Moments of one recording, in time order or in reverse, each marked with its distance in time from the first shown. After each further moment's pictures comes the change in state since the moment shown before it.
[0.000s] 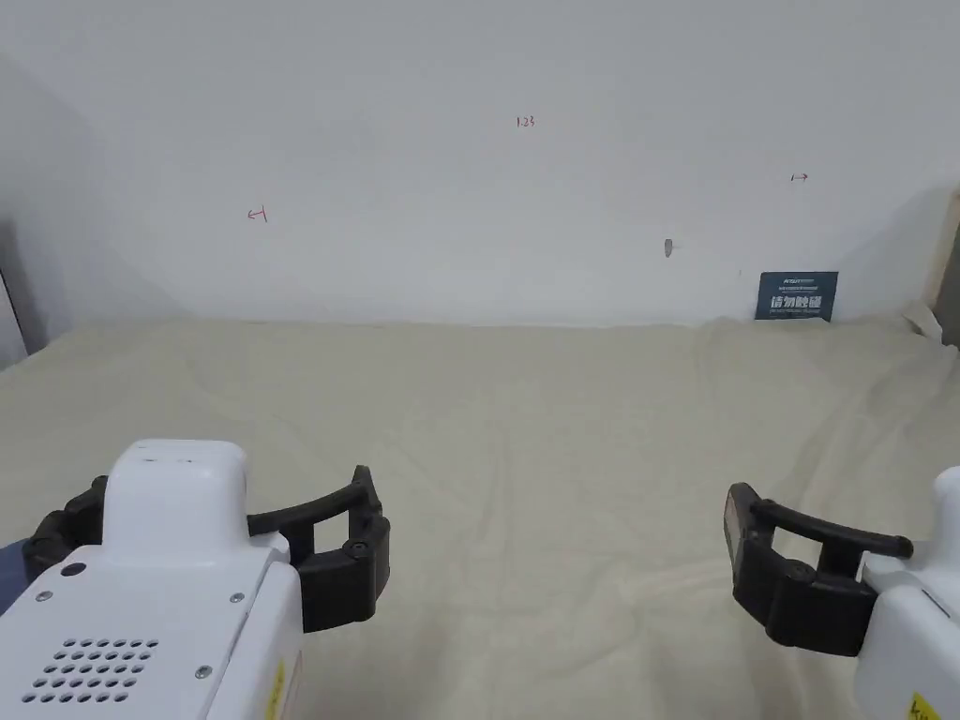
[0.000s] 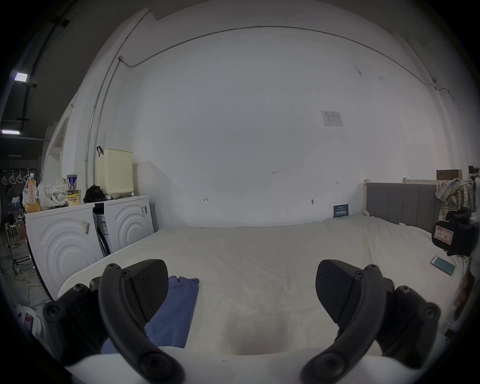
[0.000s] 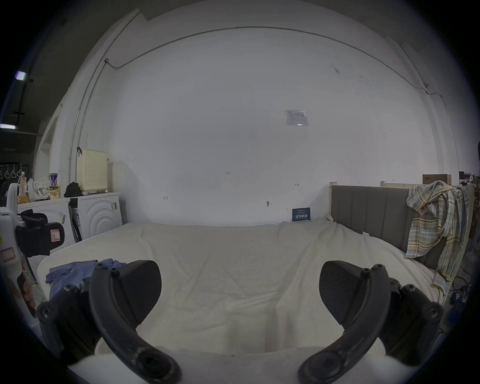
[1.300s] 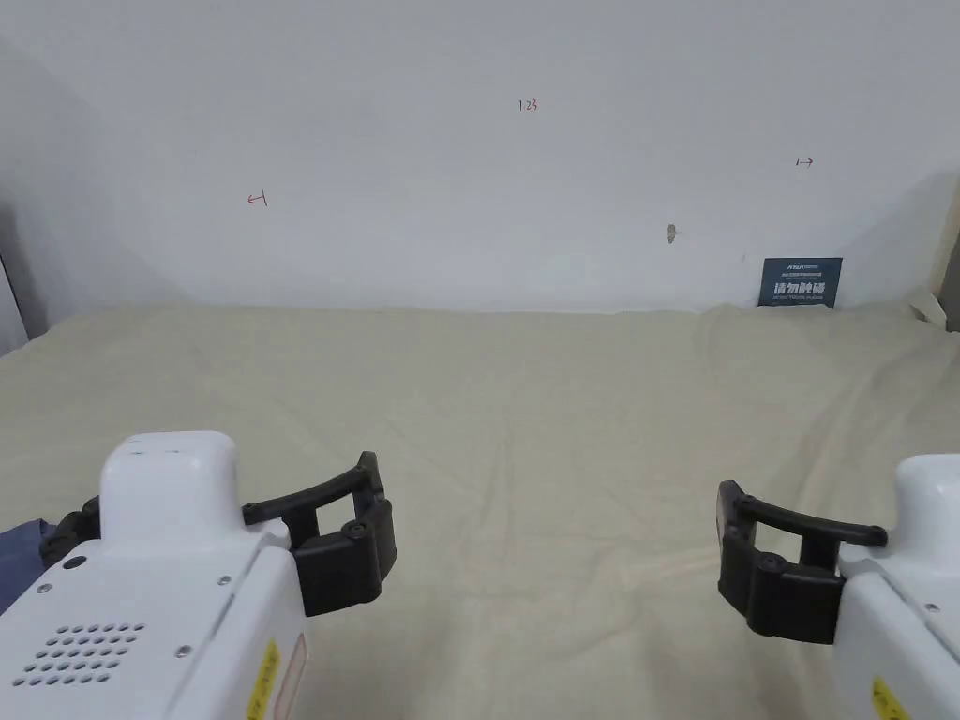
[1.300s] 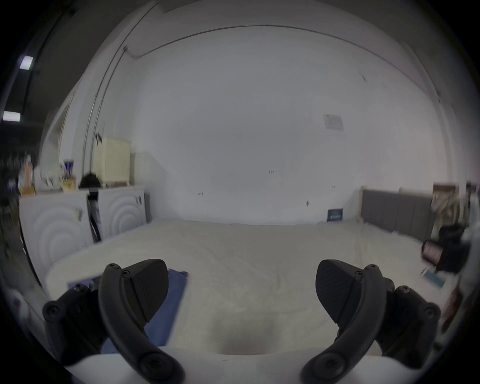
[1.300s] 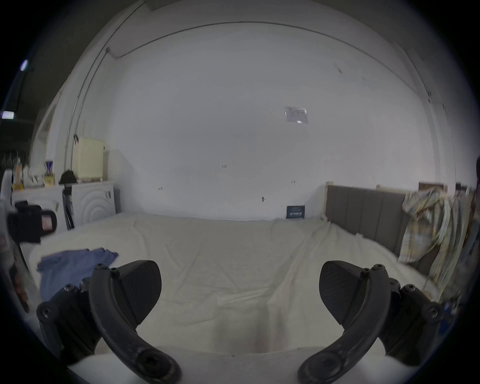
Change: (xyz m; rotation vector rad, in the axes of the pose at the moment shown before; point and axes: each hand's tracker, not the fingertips) left arm -0.006 -0.009 -0.005 -0.015 -0.068 0.168; right arm -0.014 -0.003 -0.006 -0.026 -0.064 0.124
